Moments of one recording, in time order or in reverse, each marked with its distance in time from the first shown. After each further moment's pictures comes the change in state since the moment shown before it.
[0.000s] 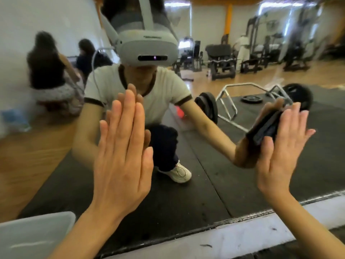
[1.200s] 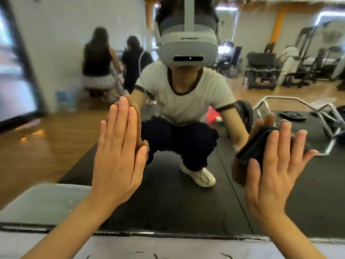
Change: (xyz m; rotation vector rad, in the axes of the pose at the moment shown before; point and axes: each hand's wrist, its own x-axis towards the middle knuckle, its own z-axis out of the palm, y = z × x) left_hand -0.052 -0.068 -0.039 0.200 -0.022 -0.146; right_hand -0.029 -0.084 0.032 0.039 -0.039 -0.269
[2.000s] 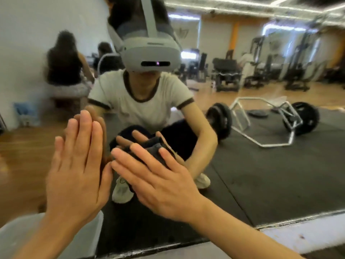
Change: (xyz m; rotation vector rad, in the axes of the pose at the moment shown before) left_hand -0.014 -0.118 -0.038 0.063 0.051 0.144; right_hand 0.023 -0.200 0.055 -0.111 -0.212 -0.659
